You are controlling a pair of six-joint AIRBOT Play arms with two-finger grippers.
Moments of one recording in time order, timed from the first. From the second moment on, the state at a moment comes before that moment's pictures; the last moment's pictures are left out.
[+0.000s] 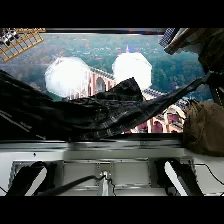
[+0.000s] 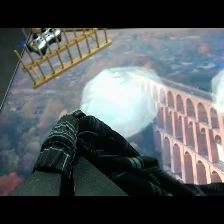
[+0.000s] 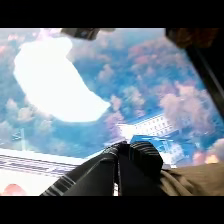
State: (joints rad) left arm -0.03 -0.71 1.53 1.91 -1.29 -1.52; right arm -0.24 -0.73 1.09 -1.70 0.94 1.65
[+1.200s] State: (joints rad) left arm 0.00 -1.50 1.56 1.85 -1.06 -1.69; right arm -0.19 -0.69 0.79 -1.41 1.05 1.52
